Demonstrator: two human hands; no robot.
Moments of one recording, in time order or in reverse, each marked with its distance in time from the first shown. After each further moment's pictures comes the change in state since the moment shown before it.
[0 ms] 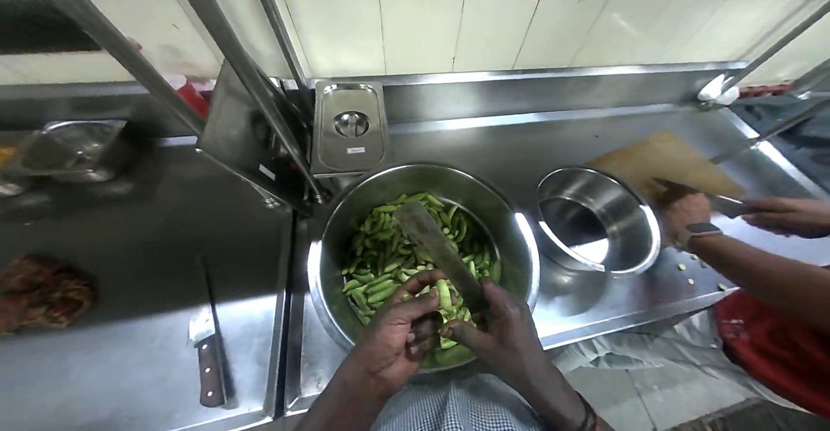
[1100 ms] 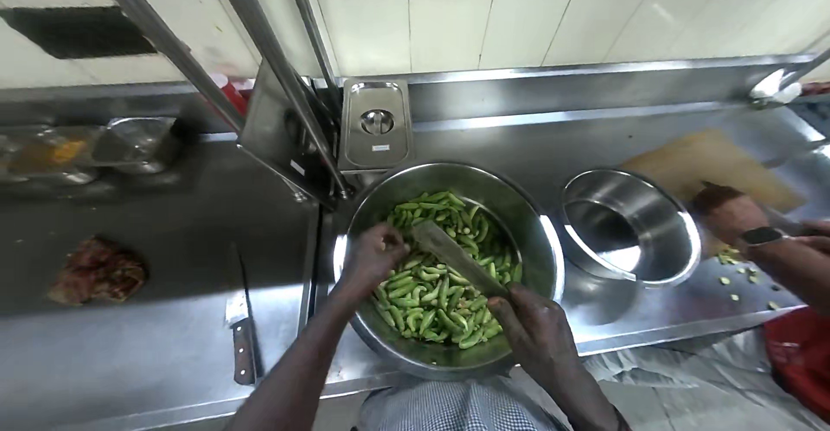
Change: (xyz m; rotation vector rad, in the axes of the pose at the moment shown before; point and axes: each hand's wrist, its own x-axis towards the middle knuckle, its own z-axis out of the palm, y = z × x) left_hand 0.050 0.083 -0.061 1.317 0.450 0.301; right_hand 0.002 0.013 -0.006 -0.223 0.027 -0.018
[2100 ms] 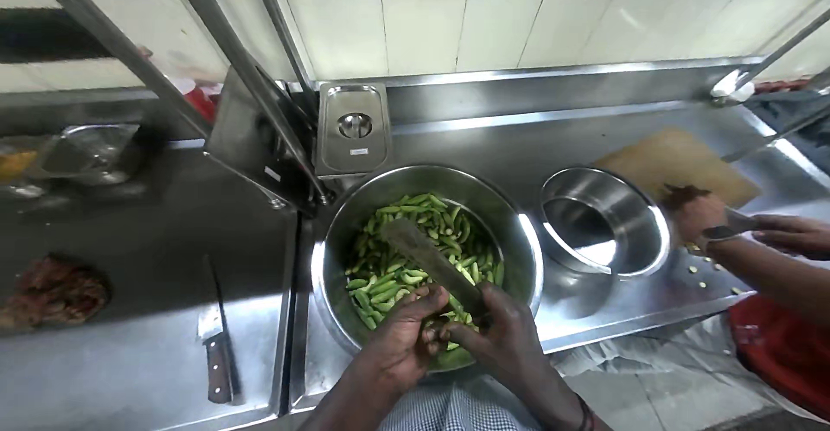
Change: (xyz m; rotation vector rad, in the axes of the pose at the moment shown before) left_hand -0.092 0.054 0.066 -1.342 -0.327 -0.534; right_hand -0.002 -0.013 0.007 0.151 0.049 -0.051
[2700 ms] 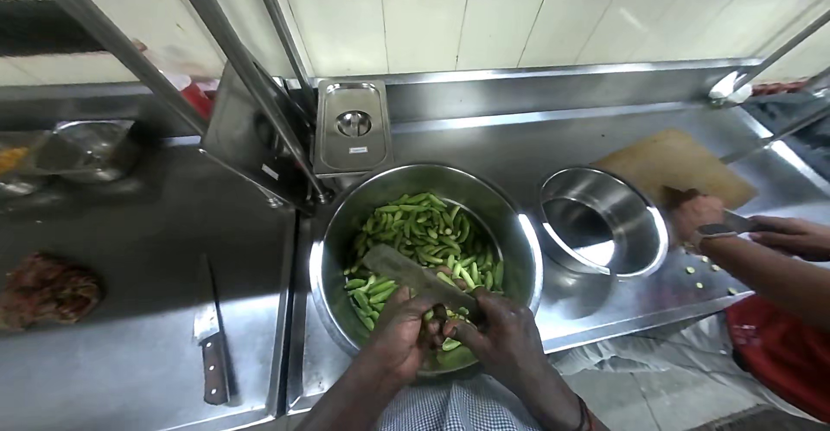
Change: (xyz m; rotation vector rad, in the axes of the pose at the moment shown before) left_hand 0.008 -0.002 -0.002 0.151 0.021 0.202; right_hand 0.000 0.005 -0.001 -0.127 -0.026 -0.029
